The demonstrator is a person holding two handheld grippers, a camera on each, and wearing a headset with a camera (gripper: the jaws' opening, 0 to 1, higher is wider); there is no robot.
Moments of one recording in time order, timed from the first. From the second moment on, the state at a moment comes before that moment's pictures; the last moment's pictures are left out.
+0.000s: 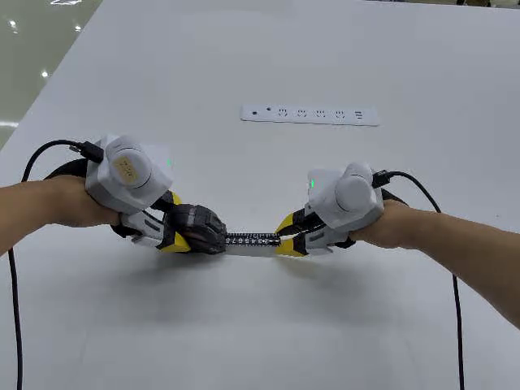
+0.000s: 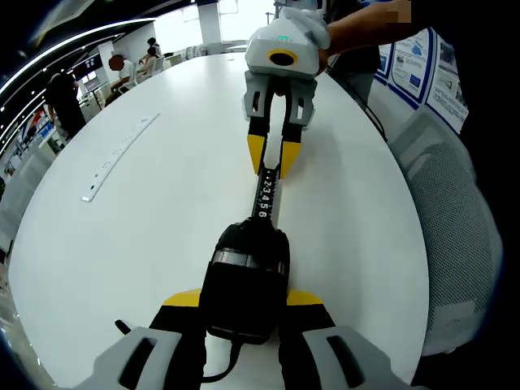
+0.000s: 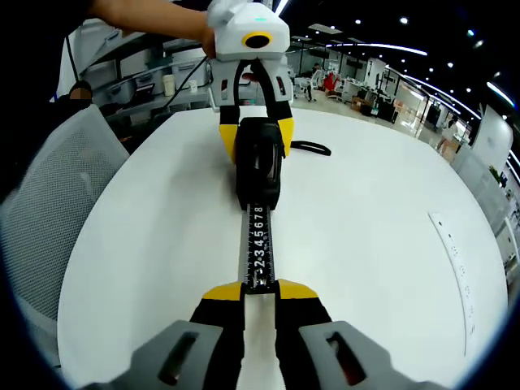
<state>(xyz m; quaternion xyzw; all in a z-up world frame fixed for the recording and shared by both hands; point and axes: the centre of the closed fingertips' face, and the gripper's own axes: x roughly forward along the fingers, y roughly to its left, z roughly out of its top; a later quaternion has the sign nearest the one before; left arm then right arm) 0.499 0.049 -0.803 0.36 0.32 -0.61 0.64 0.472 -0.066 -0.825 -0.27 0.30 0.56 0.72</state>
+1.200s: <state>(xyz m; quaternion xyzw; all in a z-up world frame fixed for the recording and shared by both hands) 0.501 0.046 -0.804 0.36 0.32 -0.61 0.63 0.466 -0.102 -0.826 -0.27 0.30 0.56 0.72</state>
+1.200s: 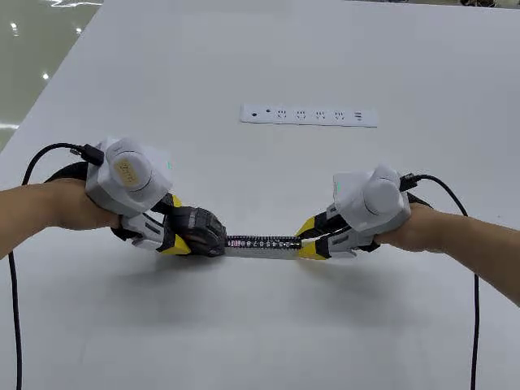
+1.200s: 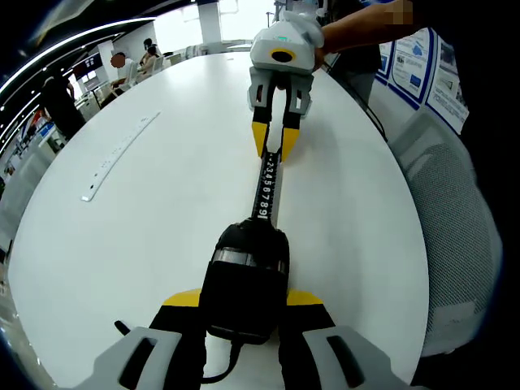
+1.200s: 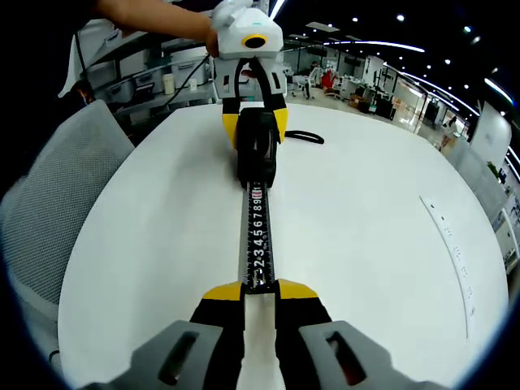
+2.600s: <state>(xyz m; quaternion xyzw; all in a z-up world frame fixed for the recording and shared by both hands) 0.500 0.045 -0.804 0.36 0.32 -0.61 0.64 0.457 -0.152 -0.829 -0.27 0.31 0.55 0.73</state>
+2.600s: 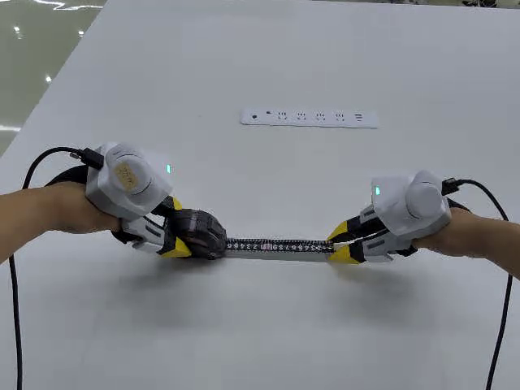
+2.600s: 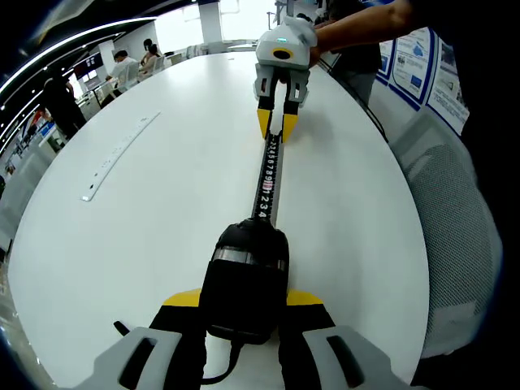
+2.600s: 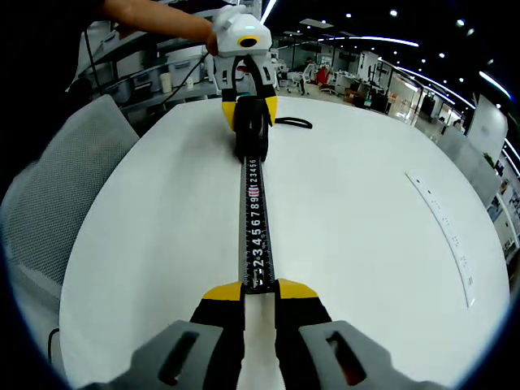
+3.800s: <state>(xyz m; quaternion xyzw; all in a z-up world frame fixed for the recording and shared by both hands) 0.501 0.045 -0.804 0.35 0.32 -0.61 0.64 0.444 -0.204 -0.826 -0.28 0.34 0.52 0.73</state>
